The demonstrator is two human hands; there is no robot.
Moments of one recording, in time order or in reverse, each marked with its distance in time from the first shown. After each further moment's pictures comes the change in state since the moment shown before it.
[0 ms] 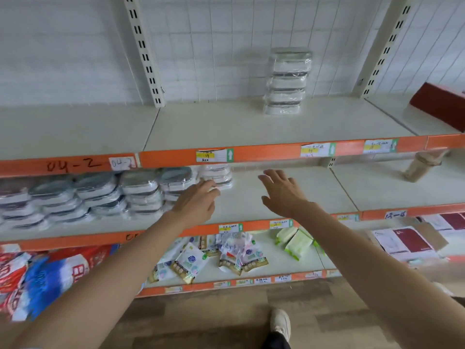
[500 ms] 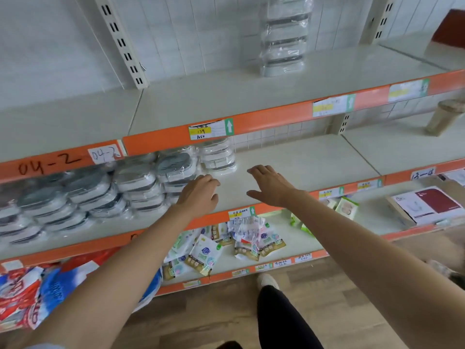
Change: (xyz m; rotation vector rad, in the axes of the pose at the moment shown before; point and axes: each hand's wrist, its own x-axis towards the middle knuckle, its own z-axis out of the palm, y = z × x) left_hand 0.018 -0.031 0.067 -0.041 -0.166 -0.120; right_hand 0.035 -0.024 0.089 0.238 -0.067 -0.021
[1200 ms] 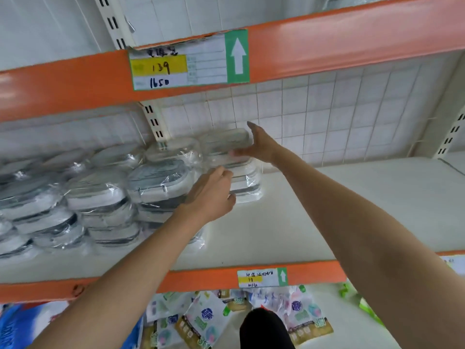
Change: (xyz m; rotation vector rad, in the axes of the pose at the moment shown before) left_hand 0.172 -0.076 0.125 0.105 0.216 -0.132; right_hand 0.306 0.078 0.077 0.652 0.207 -0.092
